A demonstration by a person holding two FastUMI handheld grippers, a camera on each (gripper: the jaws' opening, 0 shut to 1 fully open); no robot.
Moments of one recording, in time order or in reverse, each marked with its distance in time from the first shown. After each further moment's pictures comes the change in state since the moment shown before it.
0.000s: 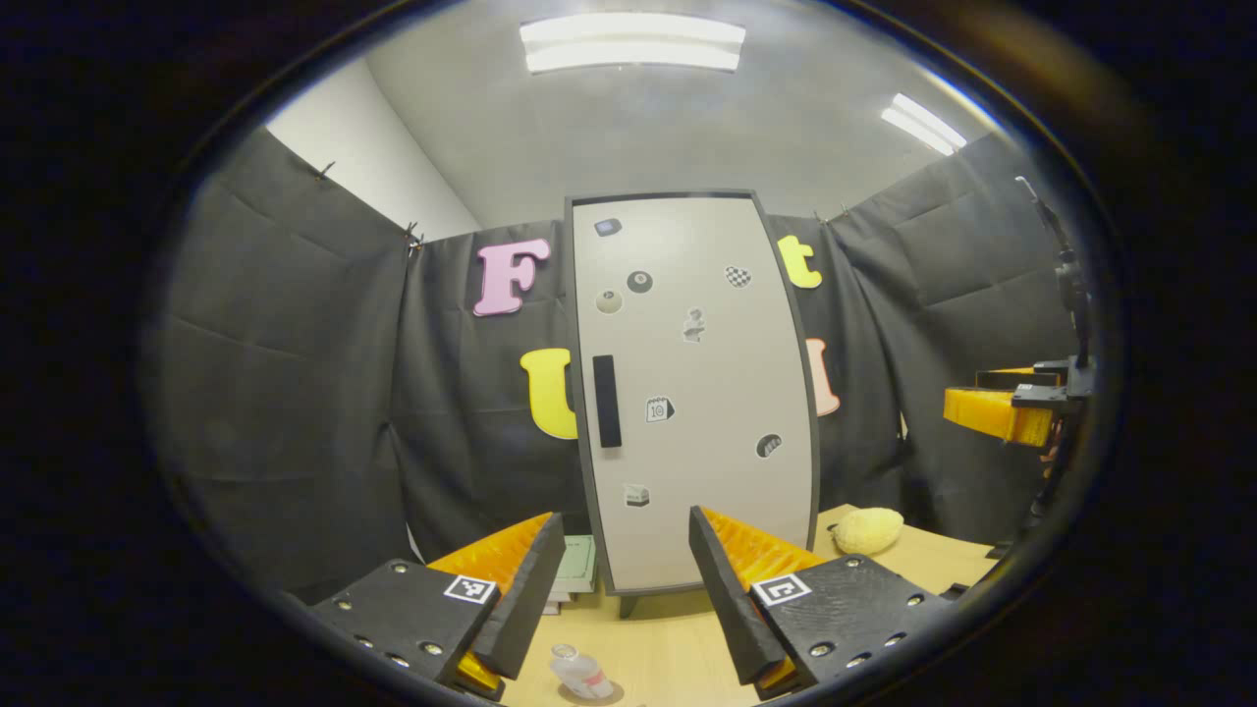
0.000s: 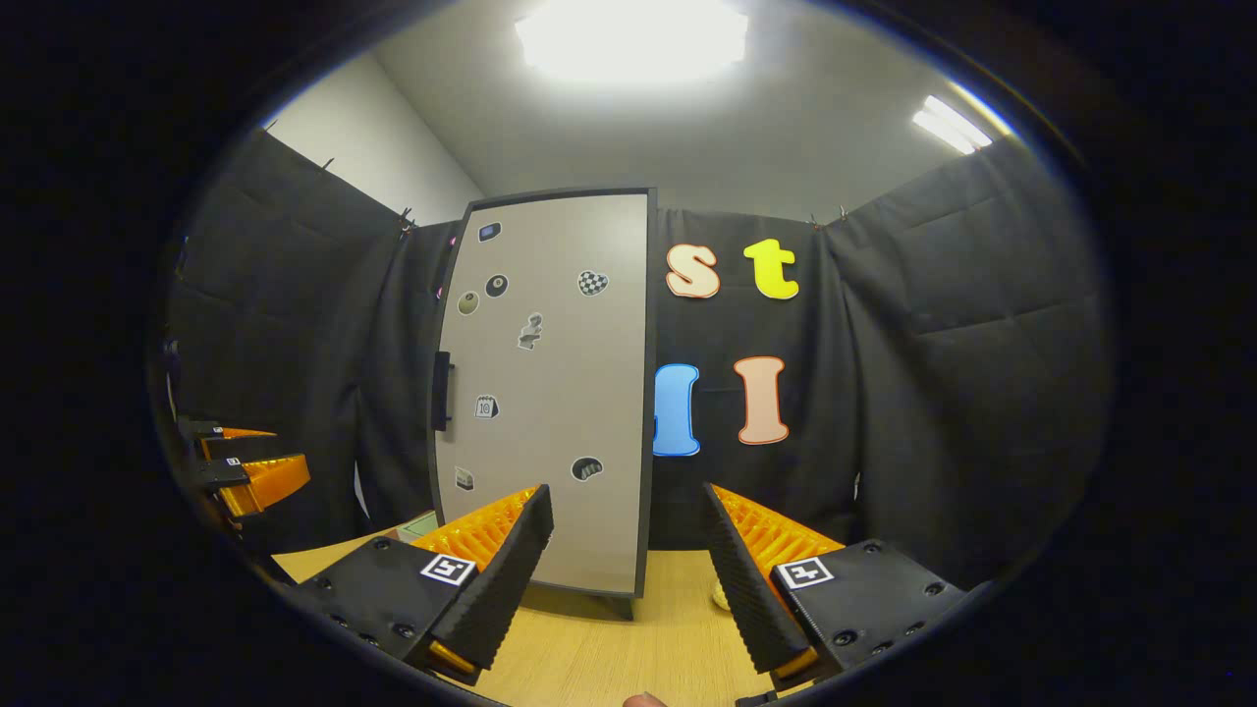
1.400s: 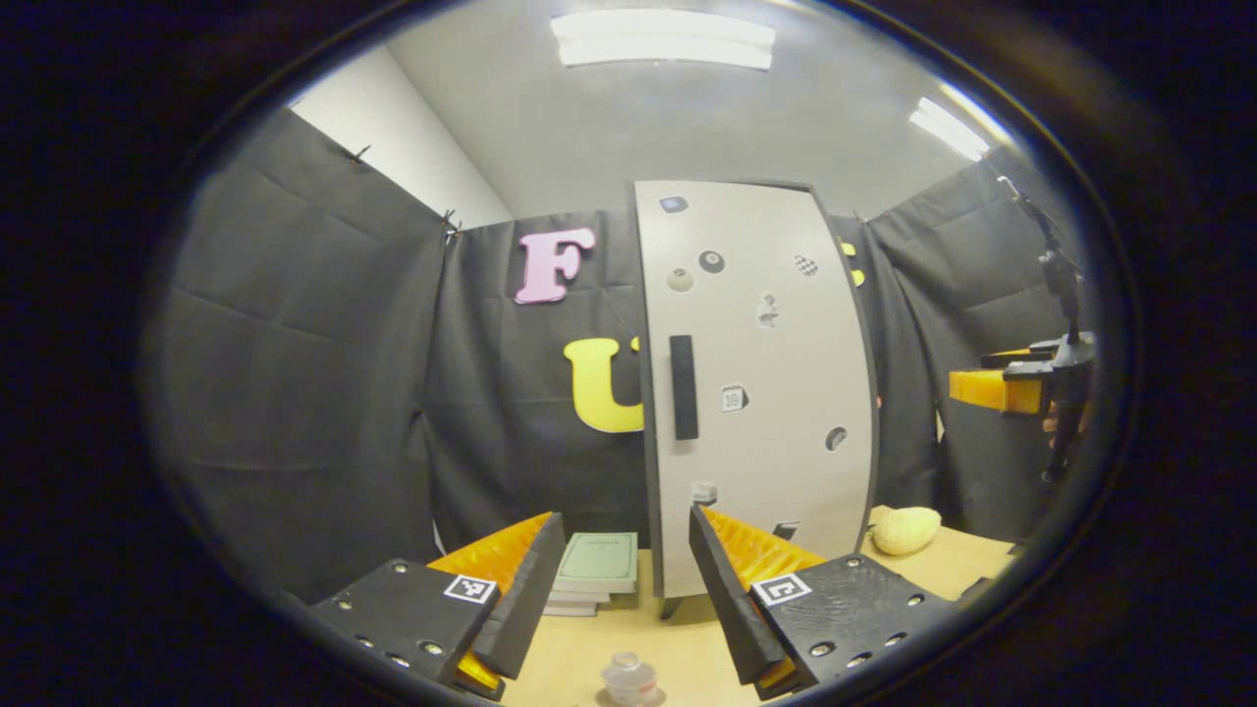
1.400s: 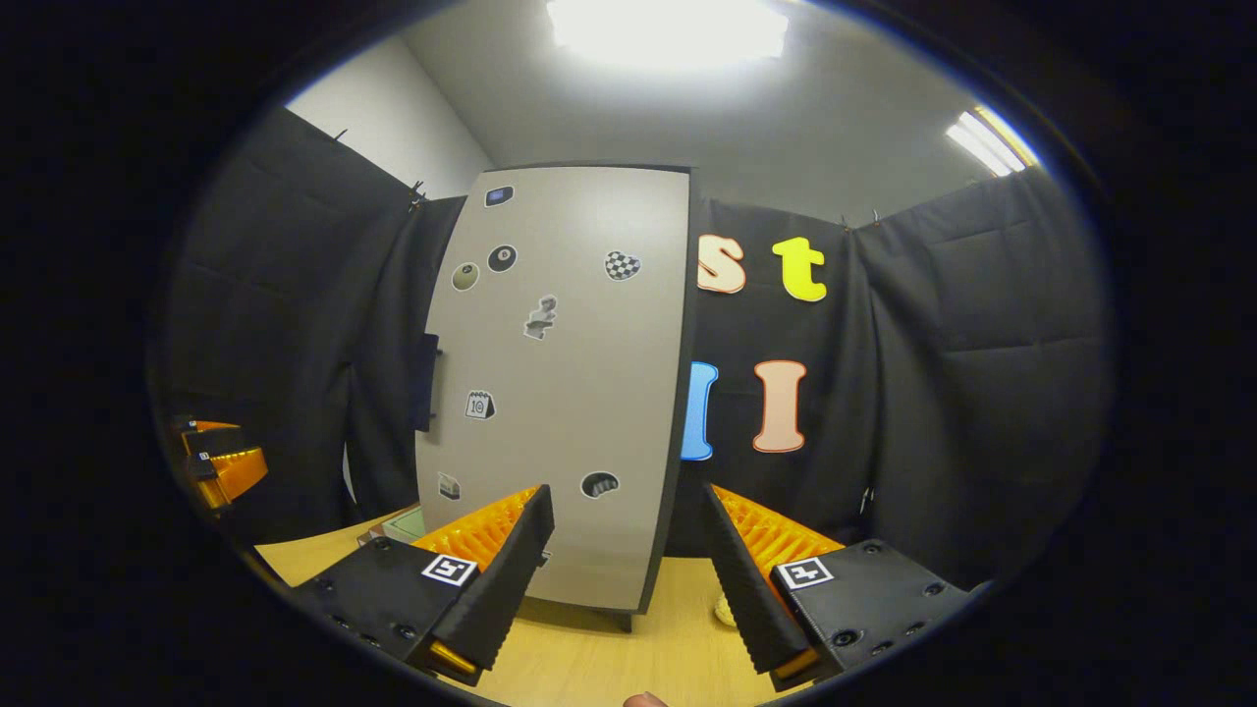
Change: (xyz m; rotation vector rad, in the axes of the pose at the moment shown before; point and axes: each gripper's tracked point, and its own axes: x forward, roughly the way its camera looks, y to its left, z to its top) left arm 0.027 0.046 -0.016 -0.028 -0.002 0.071; right arm 0.061 0.007 0.000 -0.069 0.031 0.041
